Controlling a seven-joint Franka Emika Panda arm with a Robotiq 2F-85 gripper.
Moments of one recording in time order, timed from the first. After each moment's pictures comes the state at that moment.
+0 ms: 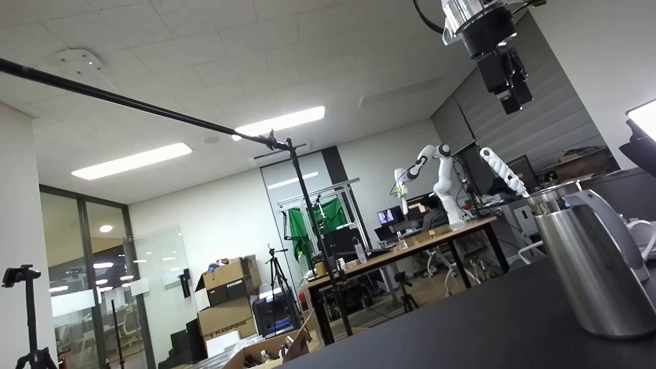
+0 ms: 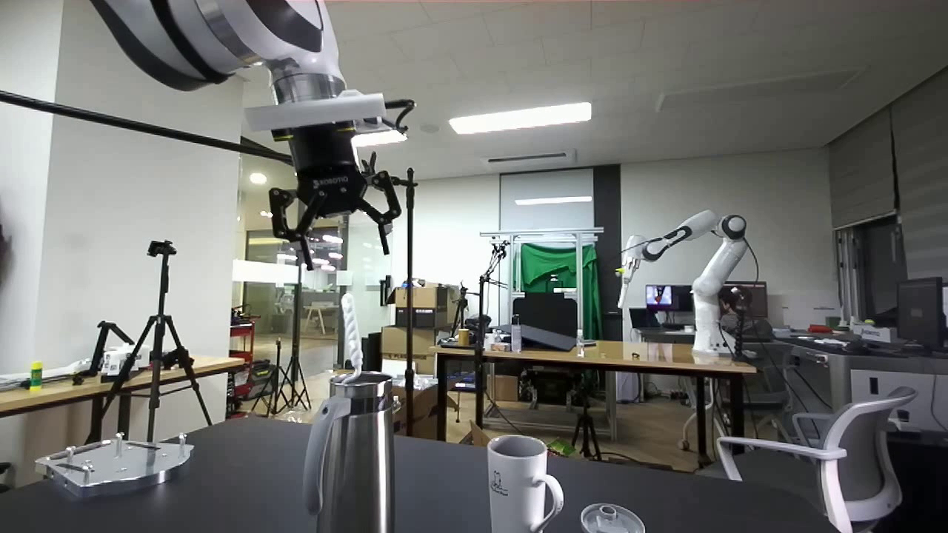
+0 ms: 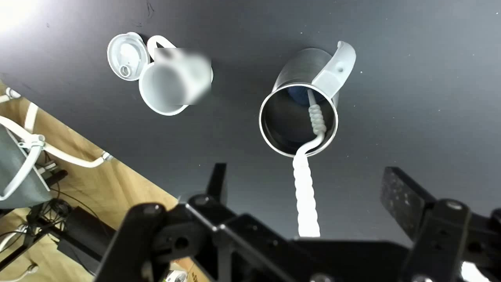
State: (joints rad) arm 0.11 -0.41 -0.01 -2.49 -0.20 2.31 -0.45
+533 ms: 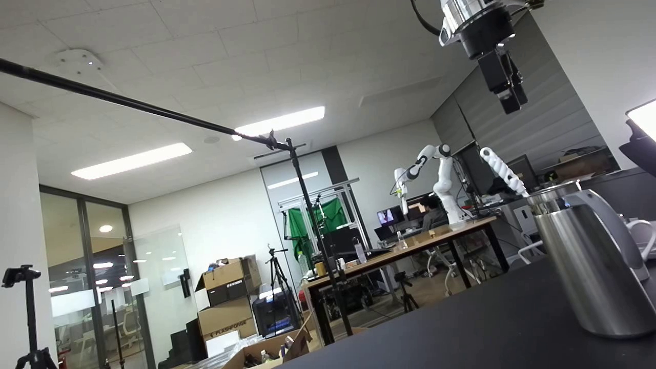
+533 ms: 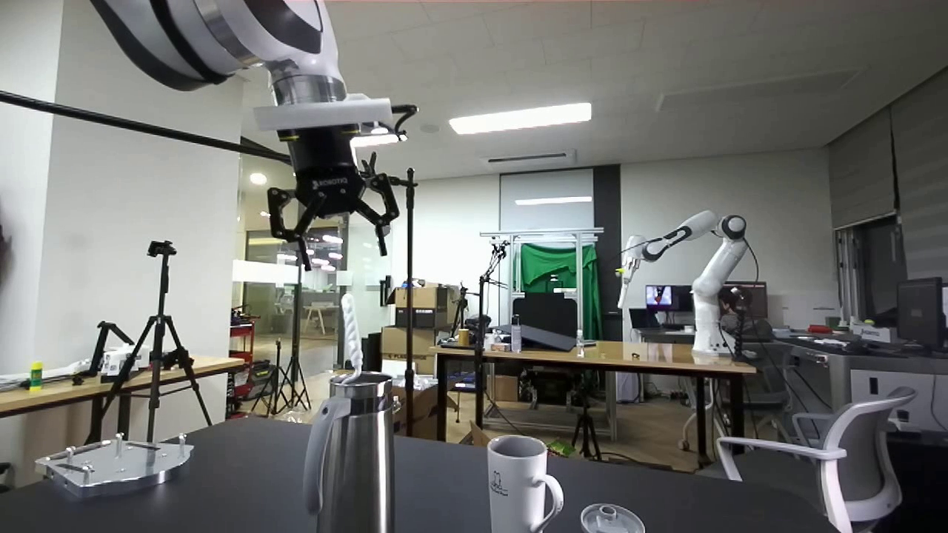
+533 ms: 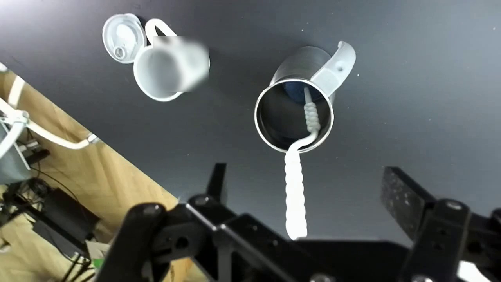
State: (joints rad) arm 0.13 -0.41 -0.02 -2.49 -0.19 2.32 -0.55
